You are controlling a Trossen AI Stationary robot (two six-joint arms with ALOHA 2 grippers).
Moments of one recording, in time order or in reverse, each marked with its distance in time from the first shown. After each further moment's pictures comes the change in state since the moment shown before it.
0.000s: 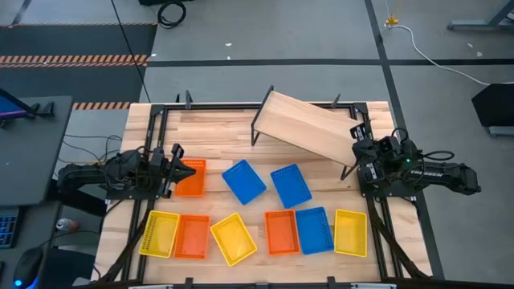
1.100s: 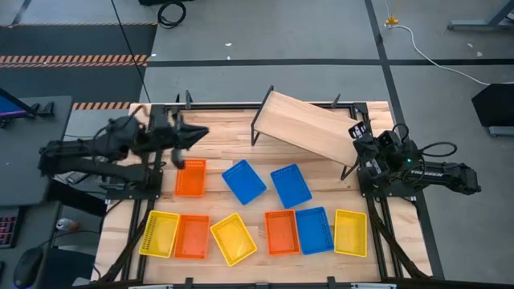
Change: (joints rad) left arm 0.001 0.788 0.896 -0.196 -0.303 0.004; right arm 0.004 0.000 0.005 0.015 0.091 0.175
